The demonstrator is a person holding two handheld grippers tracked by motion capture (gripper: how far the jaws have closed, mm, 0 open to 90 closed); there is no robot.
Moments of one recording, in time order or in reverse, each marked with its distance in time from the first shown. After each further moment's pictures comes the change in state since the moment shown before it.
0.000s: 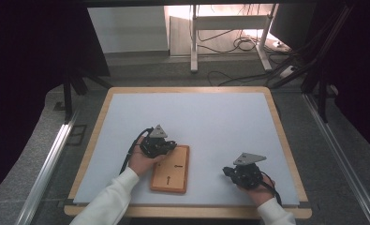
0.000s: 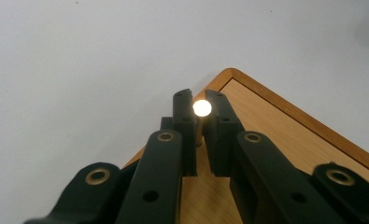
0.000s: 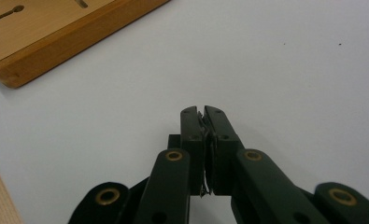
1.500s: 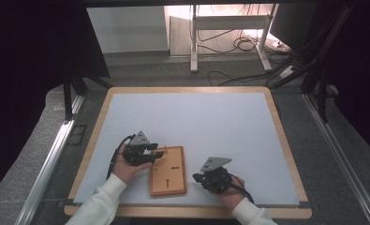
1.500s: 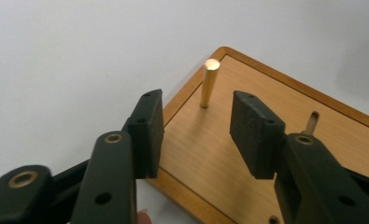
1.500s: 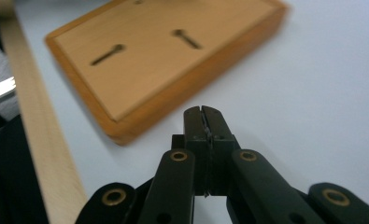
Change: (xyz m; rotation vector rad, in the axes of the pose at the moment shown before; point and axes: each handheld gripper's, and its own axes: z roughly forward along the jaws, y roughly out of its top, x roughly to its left) left arm 0.001 -0.035 -0.041 -0.030 0.022 -0.033; right arm 0.062 0.036 0.035 0.003 0.145 -0.109
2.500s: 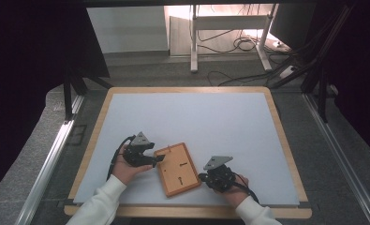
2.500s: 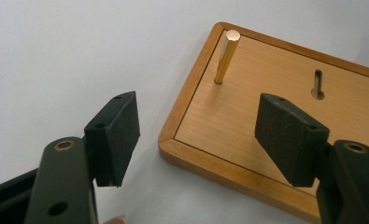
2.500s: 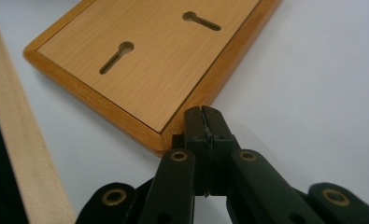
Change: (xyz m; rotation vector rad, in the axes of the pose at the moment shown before) left arm 0.001 -0.004 0.001 0.026 0.026 -0.039; right arm -0.003 -0.003 0.005 0.085 -0.018 -0.011
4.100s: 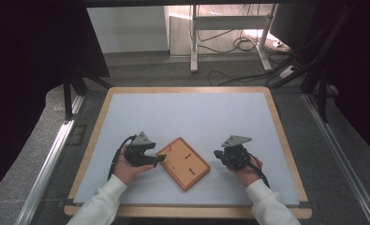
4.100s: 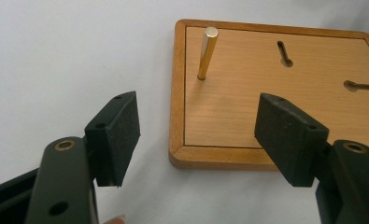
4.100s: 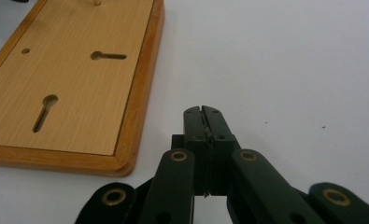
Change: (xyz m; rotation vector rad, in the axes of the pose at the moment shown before) left arm -0.002 0.003 0.000 -0.002 -0.009 0.001; right arm -0.072 0.006 -0.017 -0.088 -0.150 0.070
